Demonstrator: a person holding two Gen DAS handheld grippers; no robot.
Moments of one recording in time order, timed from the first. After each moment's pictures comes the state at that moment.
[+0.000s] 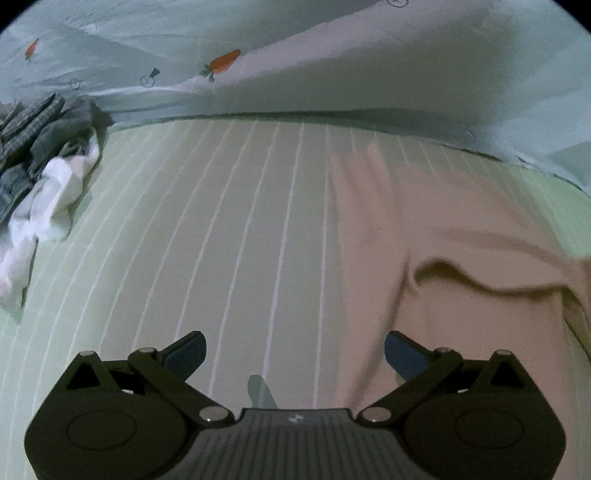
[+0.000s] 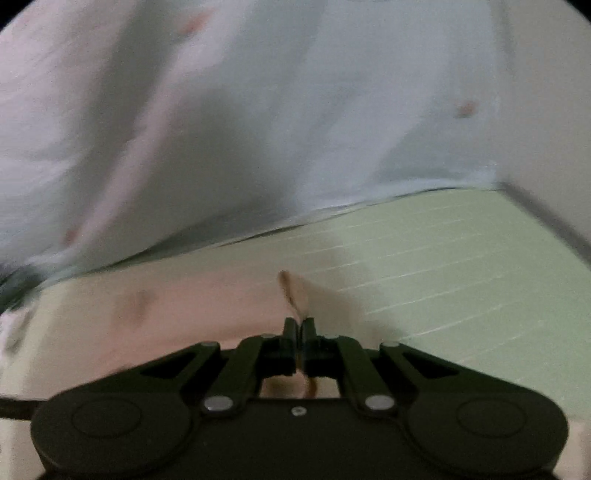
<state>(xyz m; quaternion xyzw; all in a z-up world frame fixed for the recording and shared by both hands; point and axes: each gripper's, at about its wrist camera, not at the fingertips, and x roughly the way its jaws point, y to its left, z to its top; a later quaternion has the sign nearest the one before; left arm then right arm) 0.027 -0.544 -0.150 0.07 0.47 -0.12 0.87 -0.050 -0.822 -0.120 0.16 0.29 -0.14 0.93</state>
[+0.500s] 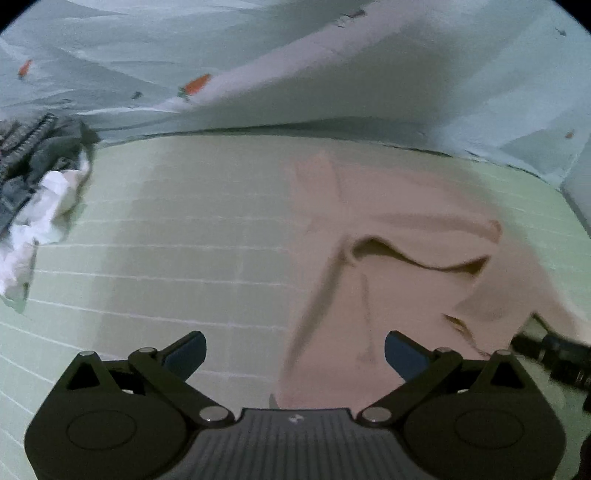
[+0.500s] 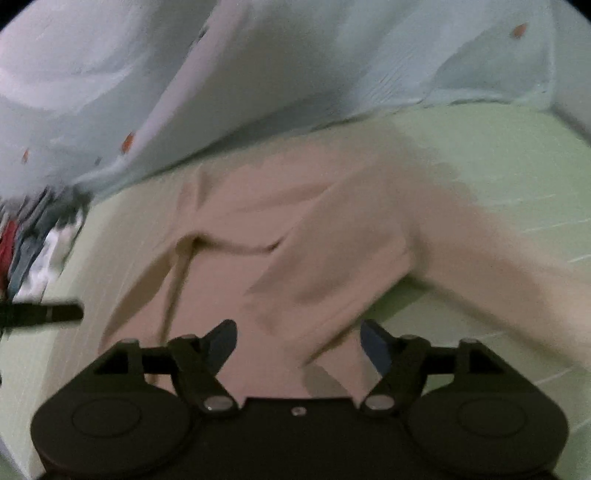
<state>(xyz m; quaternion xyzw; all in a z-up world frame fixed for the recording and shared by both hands) -0.032 -0.564 -0.126 0.07 0.45 -0.16 0.88 -0.096 -0.804 -0.147 0.19 0.36 -0.11 0.90</state>
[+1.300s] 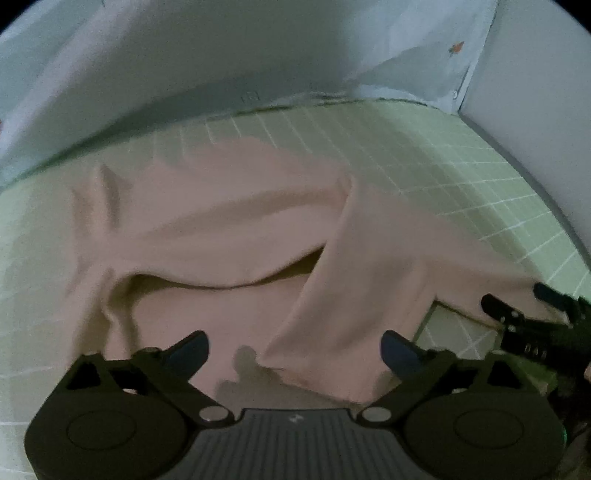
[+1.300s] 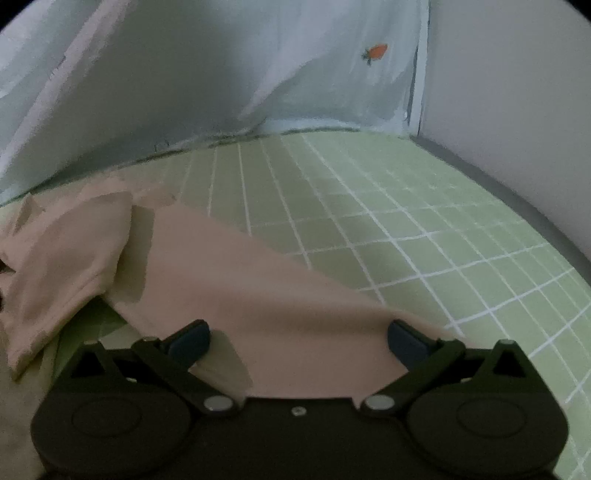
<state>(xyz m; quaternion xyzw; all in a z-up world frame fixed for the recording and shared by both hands) -0.010 -0.723 -0.174 0.13 0.47 -0.33 0.81 -0.125 -0.912 -0.197 0.11 0.33 -0.29 0.89</state>
